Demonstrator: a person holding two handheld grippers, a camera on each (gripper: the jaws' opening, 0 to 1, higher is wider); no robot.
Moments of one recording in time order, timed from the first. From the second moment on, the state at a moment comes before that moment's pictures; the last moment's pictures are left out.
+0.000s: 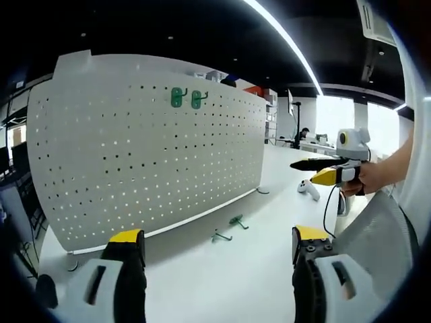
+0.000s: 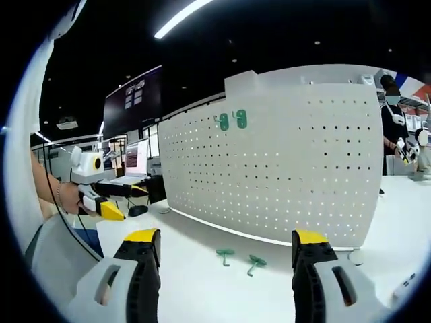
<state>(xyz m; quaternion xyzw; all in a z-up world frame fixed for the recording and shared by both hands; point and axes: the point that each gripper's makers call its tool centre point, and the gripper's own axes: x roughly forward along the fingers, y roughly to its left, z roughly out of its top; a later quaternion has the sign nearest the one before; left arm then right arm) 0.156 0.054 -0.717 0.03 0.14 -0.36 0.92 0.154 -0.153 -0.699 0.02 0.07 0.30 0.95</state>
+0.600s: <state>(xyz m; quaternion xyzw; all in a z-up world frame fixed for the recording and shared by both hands) 0.155 0.055 -0.719 0.03 0.14 -0.36 0.92 0.151 -0.155 -0.703 0.02 0.08 0.30 0.95</state>
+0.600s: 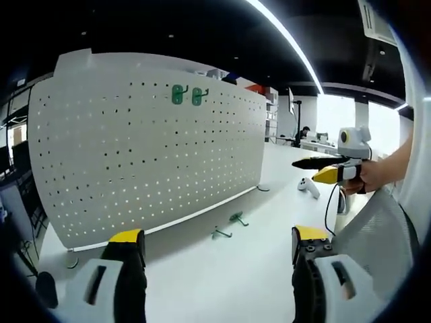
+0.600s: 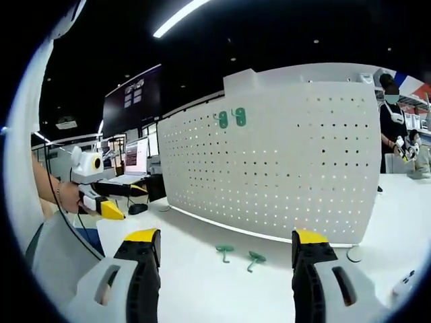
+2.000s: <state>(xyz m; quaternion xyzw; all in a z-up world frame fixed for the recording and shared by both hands) 0.195 0.002 -0.754 0.11 0.20 -0.45 0.86 0.144 -0.172 -0.733 0.01 0.14 0.27 0.95</state>
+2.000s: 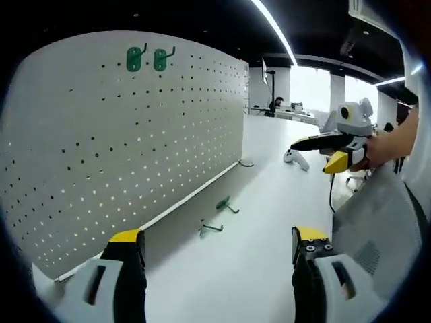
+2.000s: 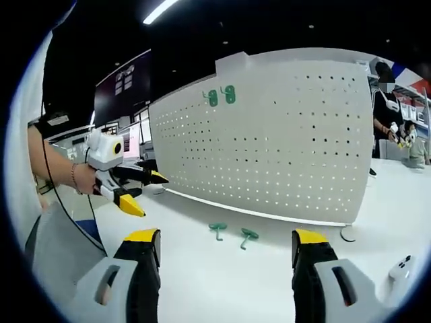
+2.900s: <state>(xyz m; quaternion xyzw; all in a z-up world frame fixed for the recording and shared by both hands) 0.234 -0.018 -0.781 0.21 0.24 -0.52 0.79 0.144 -0.175 -0.735 0.01 0.15 0.26 0.95</state>
